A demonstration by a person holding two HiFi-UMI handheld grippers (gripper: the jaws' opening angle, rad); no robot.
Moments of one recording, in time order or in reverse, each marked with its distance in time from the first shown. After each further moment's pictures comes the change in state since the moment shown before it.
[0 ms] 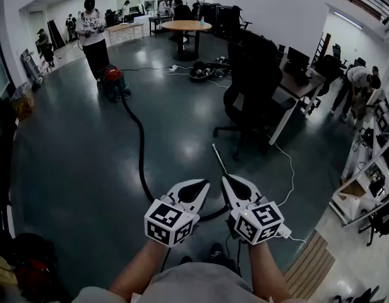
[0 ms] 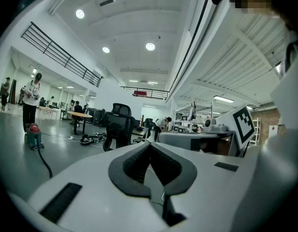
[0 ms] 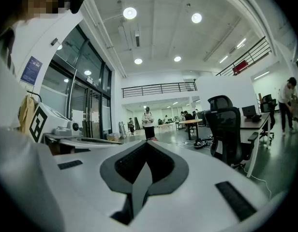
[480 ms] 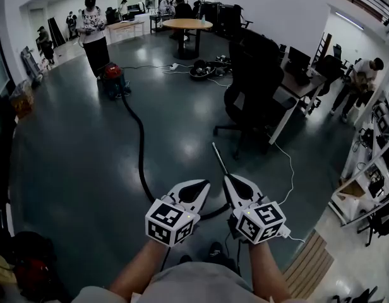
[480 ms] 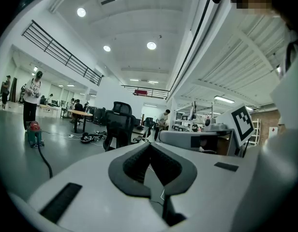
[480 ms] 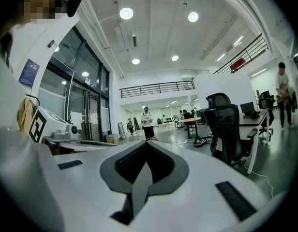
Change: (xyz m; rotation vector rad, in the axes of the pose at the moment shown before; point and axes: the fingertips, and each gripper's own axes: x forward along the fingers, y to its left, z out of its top) left arm -0.003 0.005 -0.005 -0.014 0.011 0.001; right arm 0.002 -0.001 -0.002 0.034 0.000 -0.010
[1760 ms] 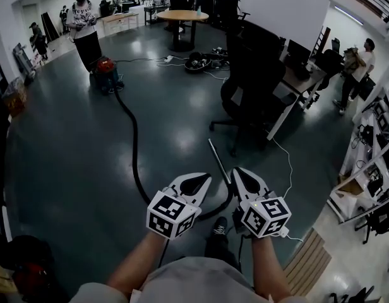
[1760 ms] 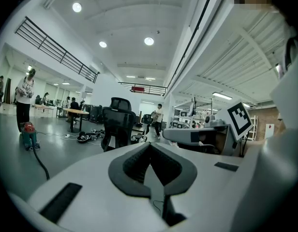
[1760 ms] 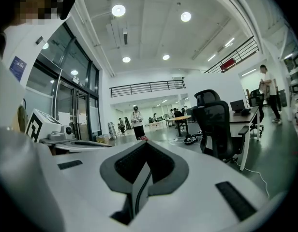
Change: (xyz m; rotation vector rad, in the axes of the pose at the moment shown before) left arm 0.072 0.049 -0.008 0.027 0.042 -0.042; right arm 0.045 -0.084 -0.008 0.041 0.010 -0.108
